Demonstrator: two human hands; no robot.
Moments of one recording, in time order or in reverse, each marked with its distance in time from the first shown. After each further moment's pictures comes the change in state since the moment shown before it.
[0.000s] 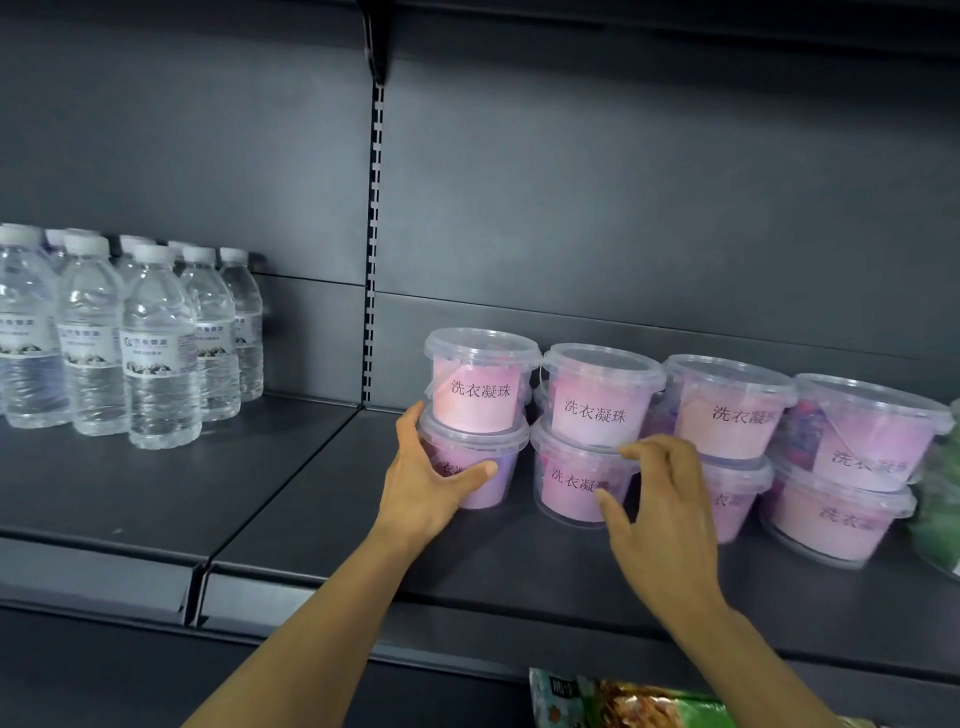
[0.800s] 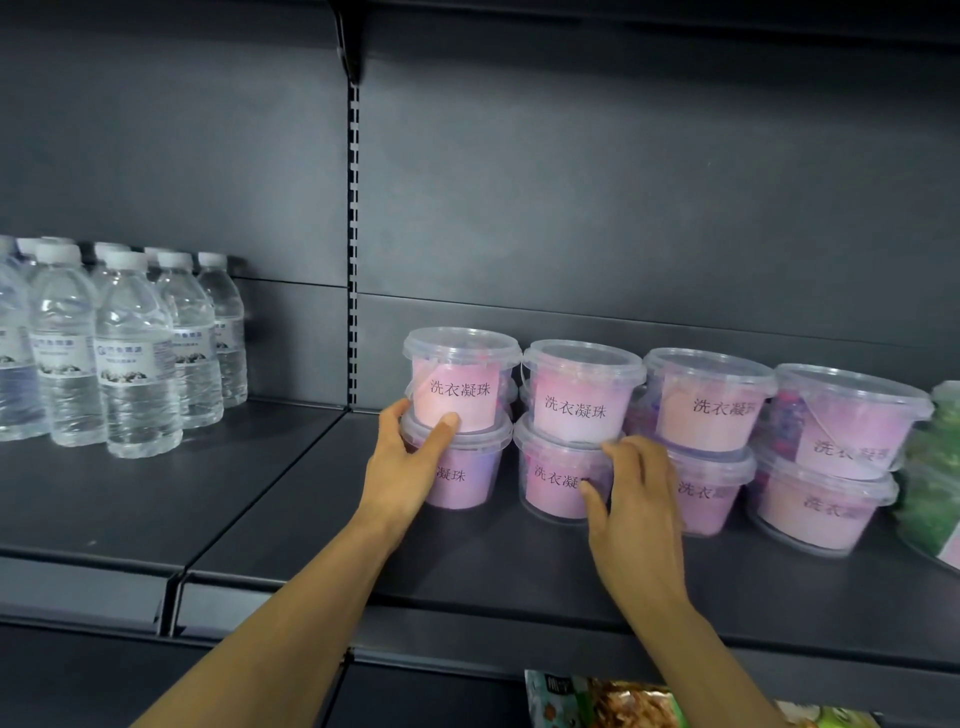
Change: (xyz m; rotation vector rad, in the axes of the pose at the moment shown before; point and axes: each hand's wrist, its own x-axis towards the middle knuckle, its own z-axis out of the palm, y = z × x) left_hand 0.015 0.003 0.004 -0.153 0.054 -0.067; right_hand -0.003 0.003 0.018 -0.007 0.029 0.049
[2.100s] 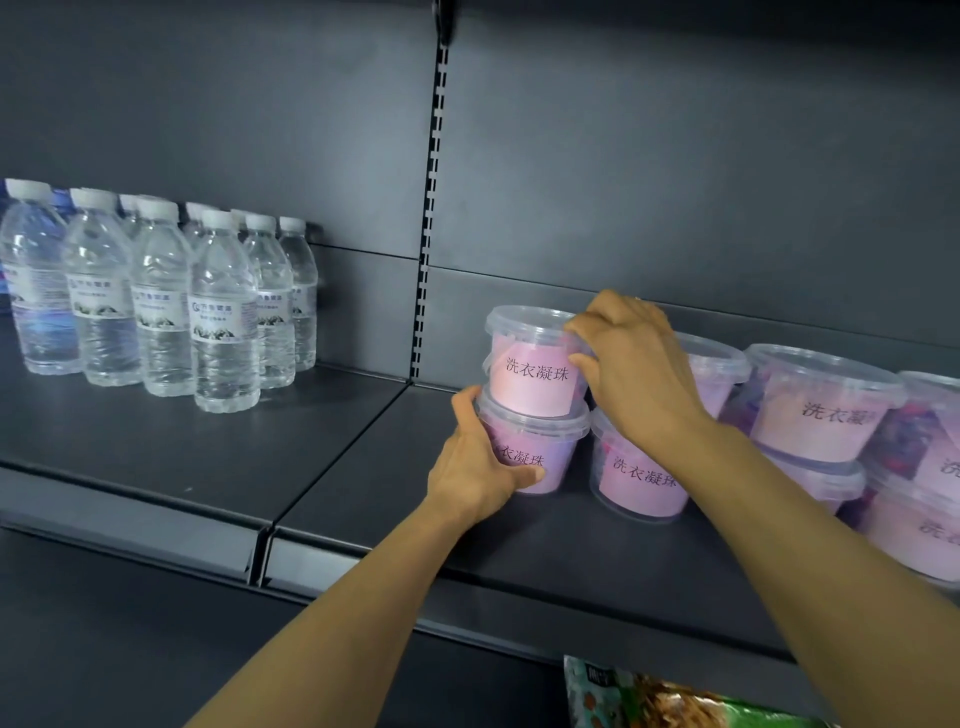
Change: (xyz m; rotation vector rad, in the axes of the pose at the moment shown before) left_hand -0.007 -0.003 -0.010 0.417 -0.120 0.028; right_hand 0.109 -0.091 -0.001 -0.169 -0.208 -0.457
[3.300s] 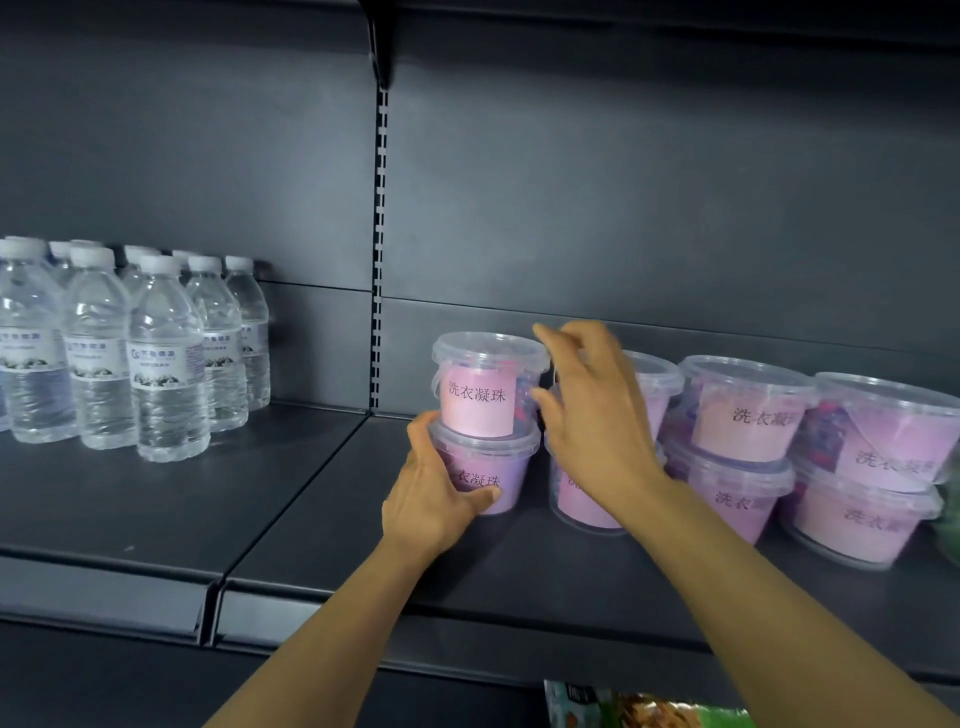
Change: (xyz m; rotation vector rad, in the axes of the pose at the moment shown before) left_hand -0.005 0.001 0.000 0.104 0.093 0.060; right_hand -0.029 -0.010 -0.009 0.149 0.173 0.163
